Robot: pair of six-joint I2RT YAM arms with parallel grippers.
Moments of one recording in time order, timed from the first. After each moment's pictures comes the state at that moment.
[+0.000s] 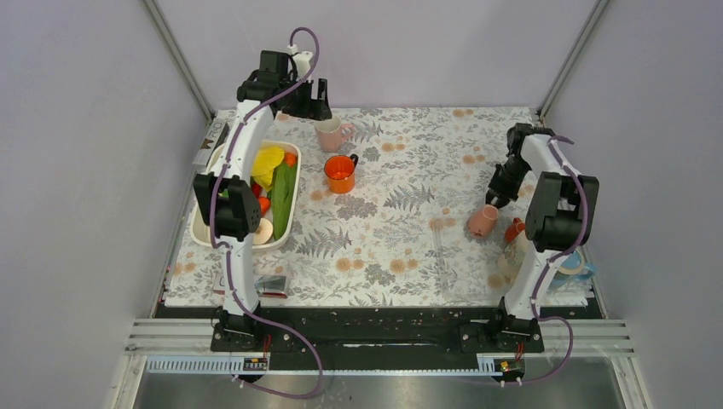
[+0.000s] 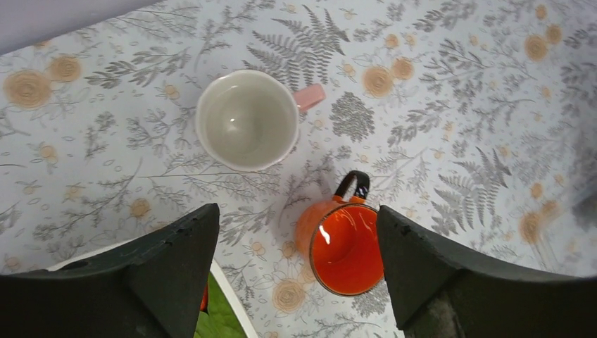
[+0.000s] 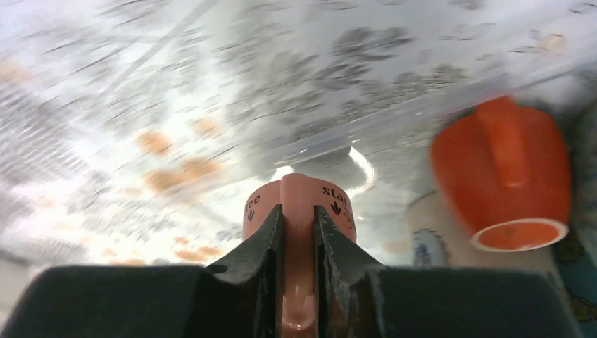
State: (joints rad) left arm -0.16 2.16 2.28 -0.81 0.34 0.01; right arm -0.14 2.03 1.57 -1.17 -0.06 0.40
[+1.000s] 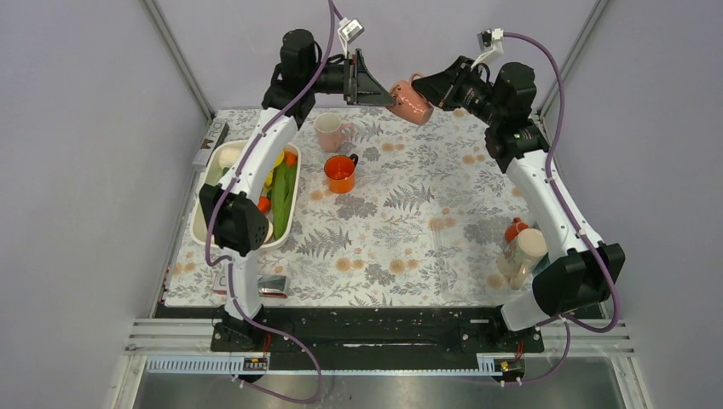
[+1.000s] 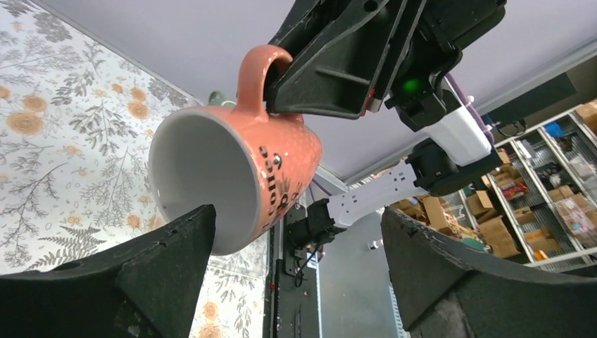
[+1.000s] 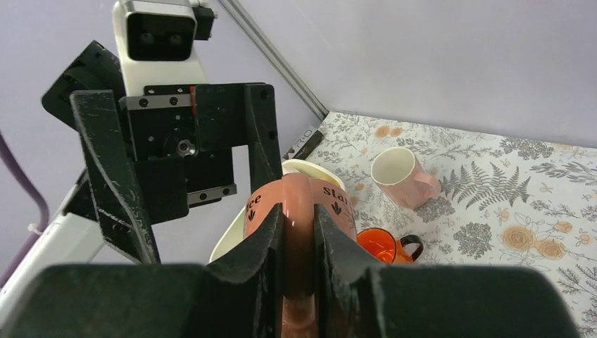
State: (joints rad) left arm -0.37 2.03 2.16 -0.05 1.25 -0.85; right arm 0.25 1.51 1.56 0.04 -0.52 0.65
